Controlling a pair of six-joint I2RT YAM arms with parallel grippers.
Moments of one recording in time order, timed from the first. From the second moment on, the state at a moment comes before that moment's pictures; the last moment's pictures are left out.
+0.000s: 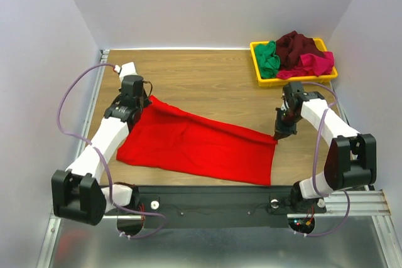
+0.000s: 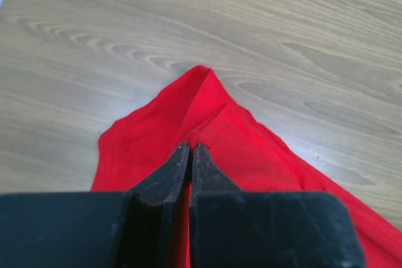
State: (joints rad) left arm -0.23 1.23 0.95 -0.30 -0.34 -0.39; right arm 0.10 1.47 1.04 -0.96 -0.14 0.34
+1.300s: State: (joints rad) left arm -0.23 0.87 0.78 -0.61 -0.50 -0.69; right arm 0.17 1.47 1.07 -1.11 -0.07 0.39
